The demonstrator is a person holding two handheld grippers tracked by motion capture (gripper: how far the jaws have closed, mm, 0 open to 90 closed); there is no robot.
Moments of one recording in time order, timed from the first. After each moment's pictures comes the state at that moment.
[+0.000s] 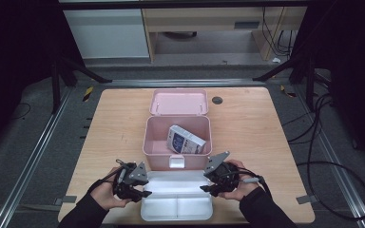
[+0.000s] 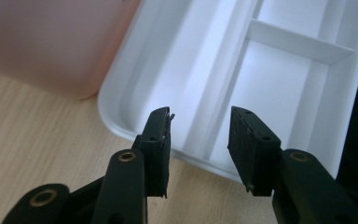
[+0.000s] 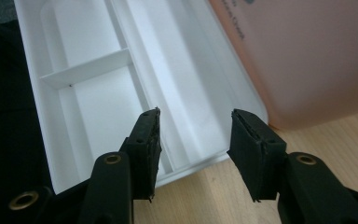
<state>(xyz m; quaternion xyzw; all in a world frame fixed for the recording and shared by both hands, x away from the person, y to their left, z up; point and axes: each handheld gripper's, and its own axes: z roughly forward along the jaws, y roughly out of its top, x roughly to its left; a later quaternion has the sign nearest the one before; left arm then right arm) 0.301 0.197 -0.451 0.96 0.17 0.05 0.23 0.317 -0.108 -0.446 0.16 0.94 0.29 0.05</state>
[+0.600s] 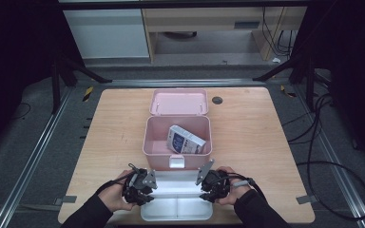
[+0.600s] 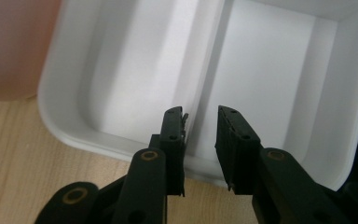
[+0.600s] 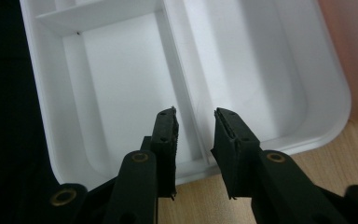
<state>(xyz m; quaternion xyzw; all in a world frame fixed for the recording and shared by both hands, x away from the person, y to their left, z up) 0.302 0.177 -0.472 0.98 0.12 0.03 0.16 0.314 -0.089 -0.474 0.12 0.97 0.21 0.01</state>
